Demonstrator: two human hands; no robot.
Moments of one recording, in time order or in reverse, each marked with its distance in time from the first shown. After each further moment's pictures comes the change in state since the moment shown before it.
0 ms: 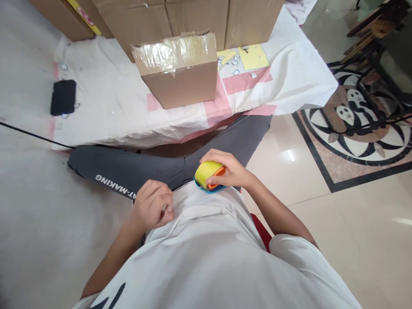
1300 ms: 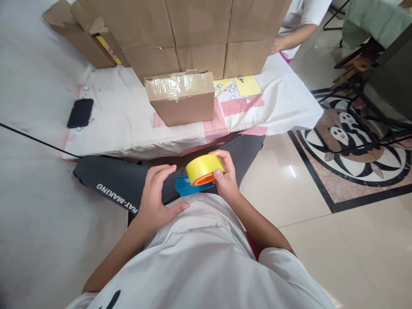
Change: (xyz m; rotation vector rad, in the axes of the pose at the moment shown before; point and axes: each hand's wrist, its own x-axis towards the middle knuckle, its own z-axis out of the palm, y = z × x) left_hand 0.052 0.008 0.018 -0.120 0.119 -0.420; right_hand 0.010 -0.005 0.027 0.437 0.631 0.114
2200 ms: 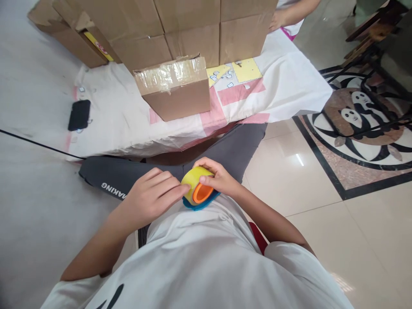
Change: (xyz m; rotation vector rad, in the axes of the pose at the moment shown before) left_hand 0.035 0.016 -0.037 0.393 -0.388 0.628; right_hand -0.007 0.003 -0.016 0.066 -0.457 0.205
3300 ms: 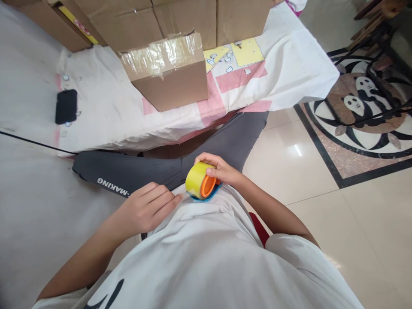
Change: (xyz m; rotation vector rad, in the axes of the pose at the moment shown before) left_hand -0.033 0.014 0.011 0.003 0.025 0.131; right_hand -0.003 0.029 -0.014 0.230 -0.097 0.115
